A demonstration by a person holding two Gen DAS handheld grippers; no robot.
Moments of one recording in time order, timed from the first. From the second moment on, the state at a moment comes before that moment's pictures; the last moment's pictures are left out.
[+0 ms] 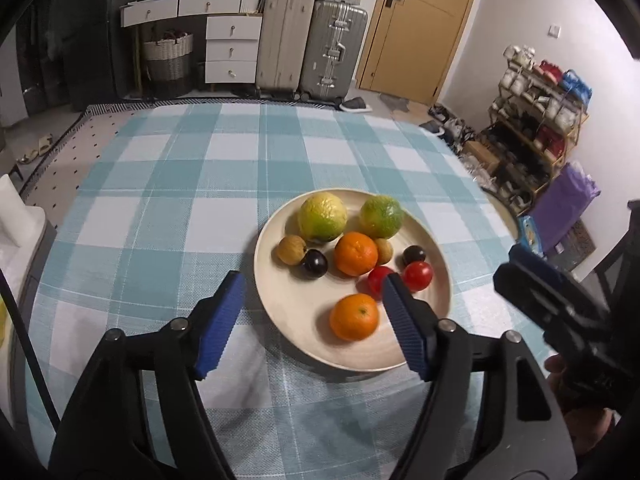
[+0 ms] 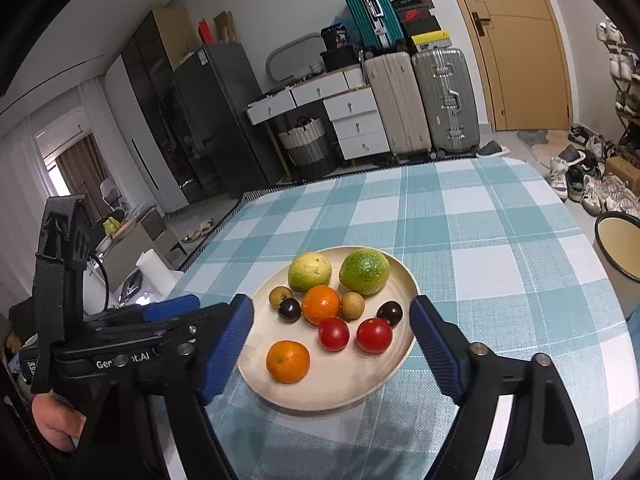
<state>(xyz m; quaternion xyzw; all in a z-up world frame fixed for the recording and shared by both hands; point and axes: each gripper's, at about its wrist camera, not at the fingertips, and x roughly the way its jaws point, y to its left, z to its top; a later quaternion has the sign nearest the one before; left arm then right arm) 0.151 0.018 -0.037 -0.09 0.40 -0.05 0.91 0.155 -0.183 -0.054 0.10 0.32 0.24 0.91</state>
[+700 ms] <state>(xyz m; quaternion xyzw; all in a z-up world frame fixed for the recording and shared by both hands) 0.087 0.020 0.004 -0.05 0.25 0.00 0.97 0.105 -0.192 -0.033 0.09 0.20 0.18 0.96</state>
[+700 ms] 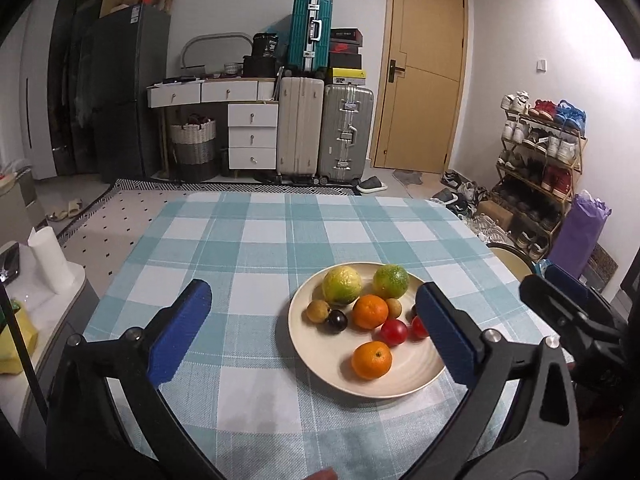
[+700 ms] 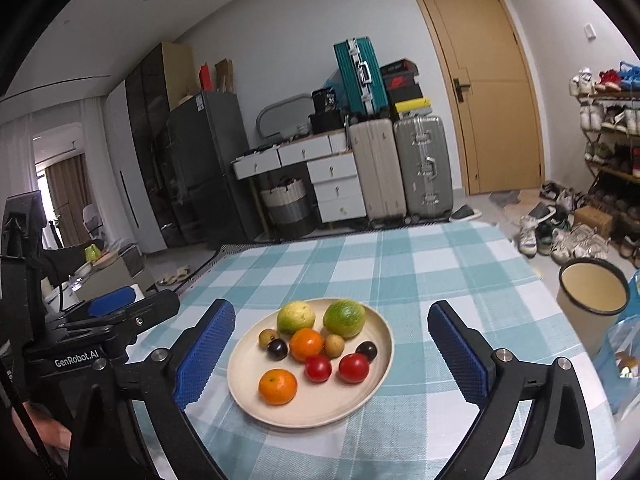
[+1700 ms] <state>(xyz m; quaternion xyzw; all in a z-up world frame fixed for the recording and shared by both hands) 0.053 0.033 -0.042 0.00 0.13 0.07 0.99 0.053 -0.207 -0.065 -0.01 0.08 0.15 0.99</state>
